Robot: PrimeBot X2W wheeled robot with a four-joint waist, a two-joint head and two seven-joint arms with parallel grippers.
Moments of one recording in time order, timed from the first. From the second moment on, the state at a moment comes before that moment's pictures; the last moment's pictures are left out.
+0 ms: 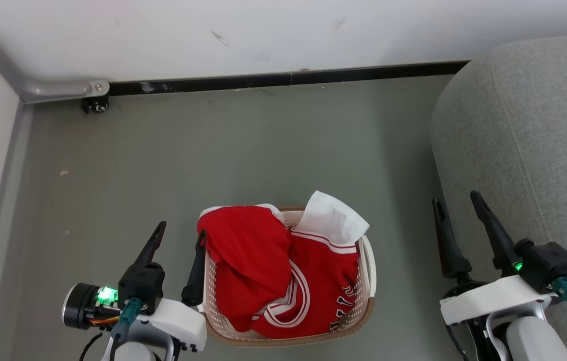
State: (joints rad) left arm -0.18 0.08 -0.22 0.36 -0.04 0.06 -0.25; right arm -0.13 -0.05 0.02 0.26 0.18 0.12 -0.19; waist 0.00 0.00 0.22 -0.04
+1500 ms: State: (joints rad) left arm -0.55 0.13 -0.30 0.66 0.09 0.03 -0.25; right arm -0.31 -0.05 0.04 0.22 0.22 0.12 -0.22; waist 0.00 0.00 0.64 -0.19
